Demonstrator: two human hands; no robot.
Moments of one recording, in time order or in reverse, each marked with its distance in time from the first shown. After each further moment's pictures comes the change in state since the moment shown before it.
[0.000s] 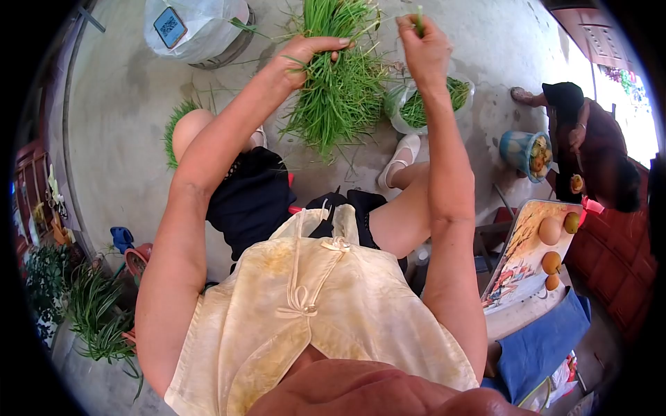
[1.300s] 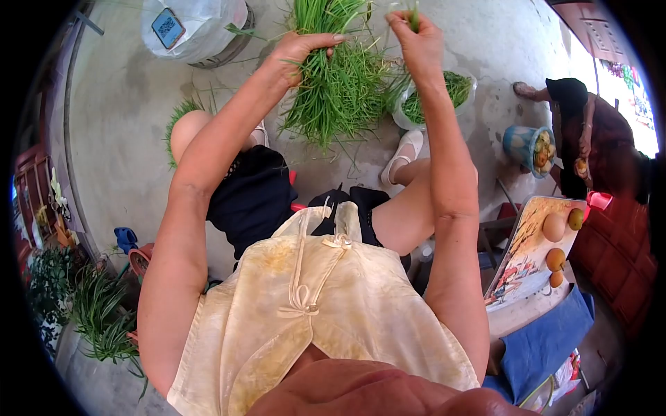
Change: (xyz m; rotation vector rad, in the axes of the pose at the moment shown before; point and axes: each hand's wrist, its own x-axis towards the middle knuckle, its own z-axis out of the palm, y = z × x) left_hand -0.002 -0.003 -0.004 0.074 0.094 0.099; right_hand -0.002 0.009 0.010 0.337 -0.123 0.185
